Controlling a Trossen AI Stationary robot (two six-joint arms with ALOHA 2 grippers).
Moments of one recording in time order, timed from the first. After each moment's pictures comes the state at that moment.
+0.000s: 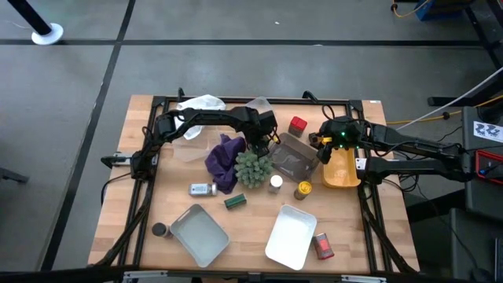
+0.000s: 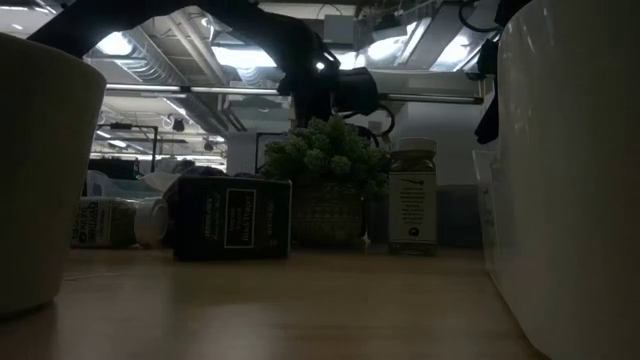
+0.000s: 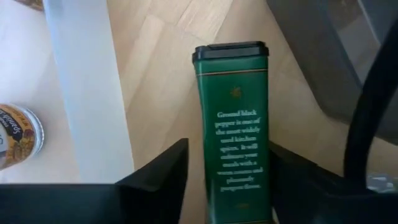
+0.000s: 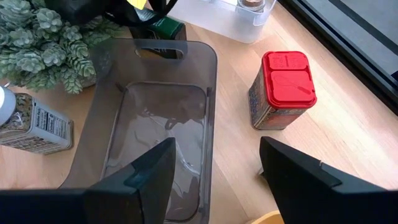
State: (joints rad) left arm 0.29 2.20 1.77 -0.87 -0.04 -0.16; right arm -0.33 0.84 0.68 -0.63 0.09 0.15
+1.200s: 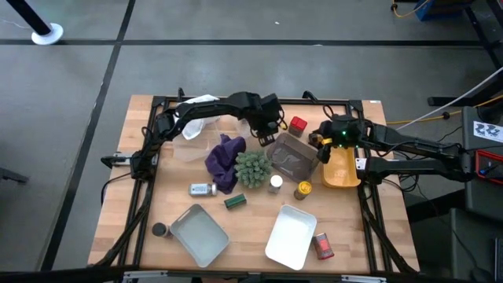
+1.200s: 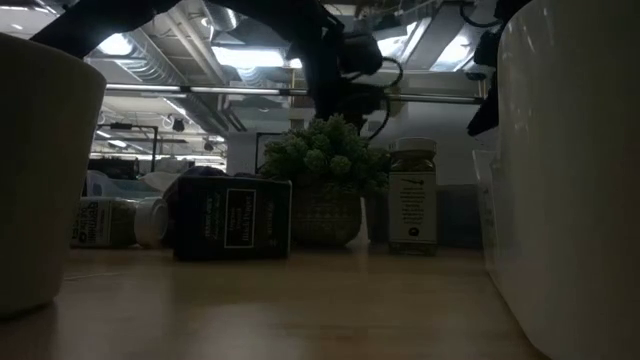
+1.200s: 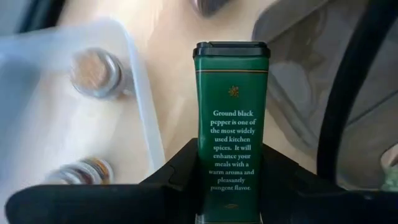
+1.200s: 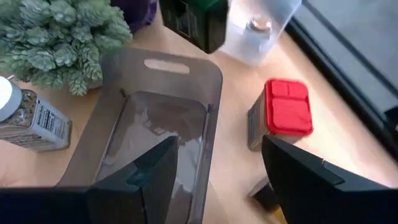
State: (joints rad) left arm 0.33 2.20 2.04 -1.00 -0.04 -0.03; right arm -0.33 0.84 0.68 -0.56 0.09 0.00
